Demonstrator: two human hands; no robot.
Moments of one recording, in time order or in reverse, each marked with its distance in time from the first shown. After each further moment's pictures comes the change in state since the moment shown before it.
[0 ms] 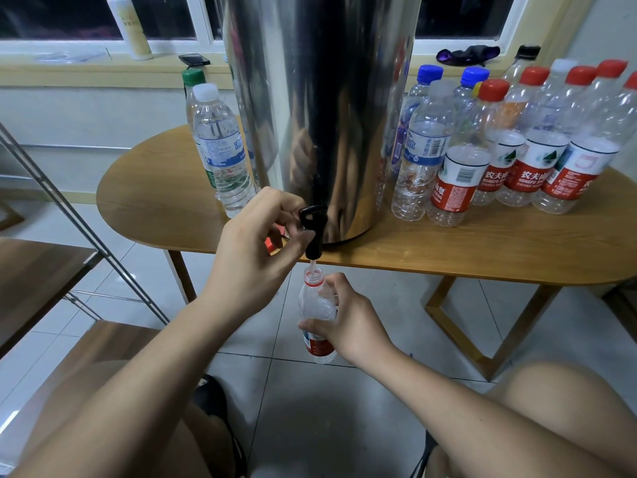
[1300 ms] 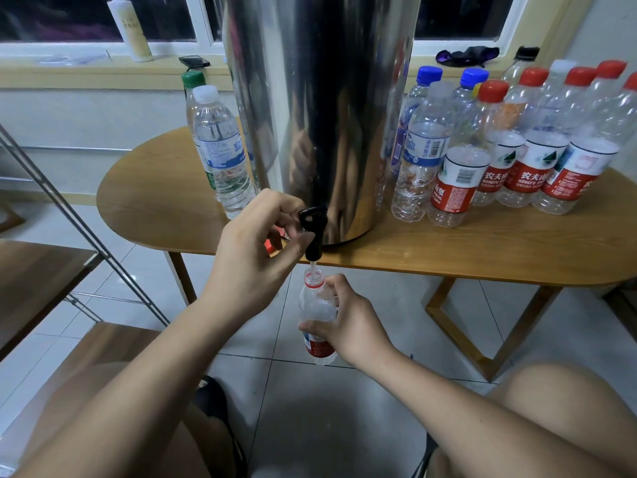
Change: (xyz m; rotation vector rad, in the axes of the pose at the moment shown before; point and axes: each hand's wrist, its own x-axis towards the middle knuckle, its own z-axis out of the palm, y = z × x) left_hand -0.001 -0.002 0.001 -0.005 0.005 0.011; right_hand 0.001 0.003 0.001 -0.004 0.008 -0.018
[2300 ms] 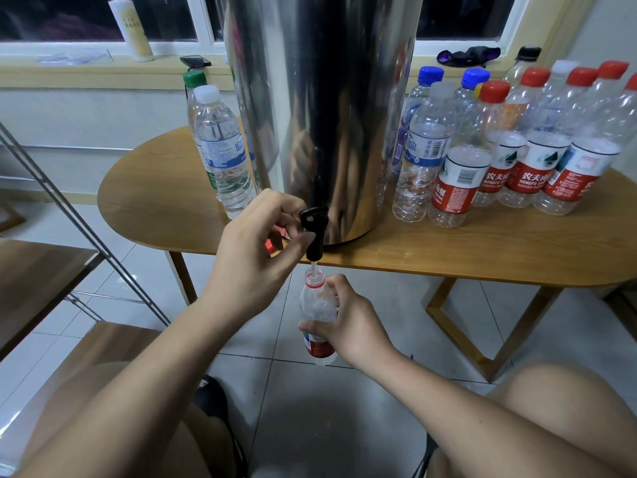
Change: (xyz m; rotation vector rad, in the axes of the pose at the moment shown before) left_hand 0.000 0.001 -0.002 0.010 -0.011 -0.007; right_hand -0.001 -0.001 0.000 -0.016 -0.012 0.004
